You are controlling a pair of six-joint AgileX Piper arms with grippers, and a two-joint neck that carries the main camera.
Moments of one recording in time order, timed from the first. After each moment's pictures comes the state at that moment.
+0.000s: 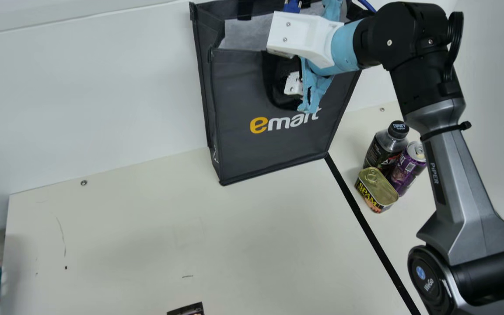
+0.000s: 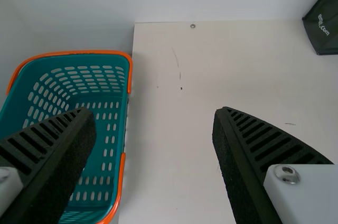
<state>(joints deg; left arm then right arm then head) -1.6 43.3 -69.0 -1.5 69.5 2.6 -1.6 110.0 -134.4 16.5 69.9 -69.5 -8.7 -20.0</state>
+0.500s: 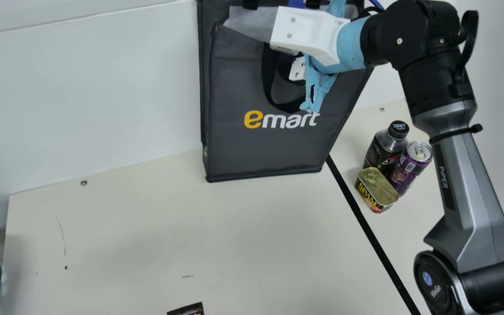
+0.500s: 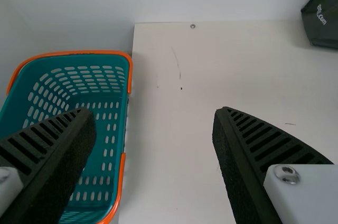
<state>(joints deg) -1.6 43.3 -69.0 -1.5 69.5 2.6 -1.8 107.5 -133.7 17.4 70.0 -68.5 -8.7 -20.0</state>
